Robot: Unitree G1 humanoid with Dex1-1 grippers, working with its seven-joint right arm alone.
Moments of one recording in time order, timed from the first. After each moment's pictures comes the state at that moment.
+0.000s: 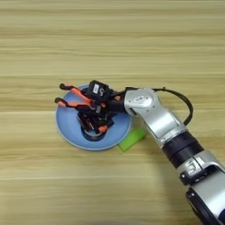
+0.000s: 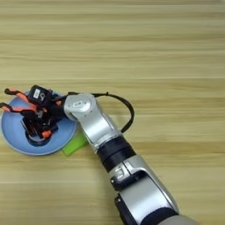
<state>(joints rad) -0.54 -0.15 0.39 0.39 -0.14 0.10 0.82</state>
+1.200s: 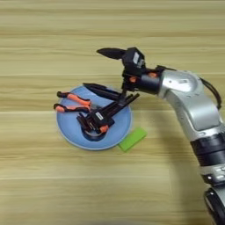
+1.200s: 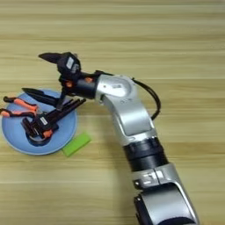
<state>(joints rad) -0.44 -0.31 0.13 -0.01 0.22 0.17 0.99</state>
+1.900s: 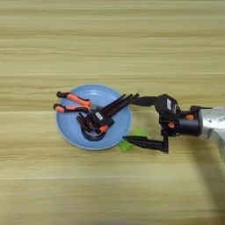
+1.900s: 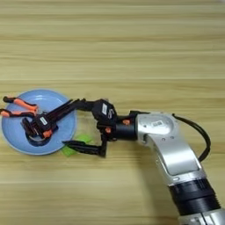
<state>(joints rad) -0.14 -0.56 0.12 -0.07 0.22 0.14 1.21</state>
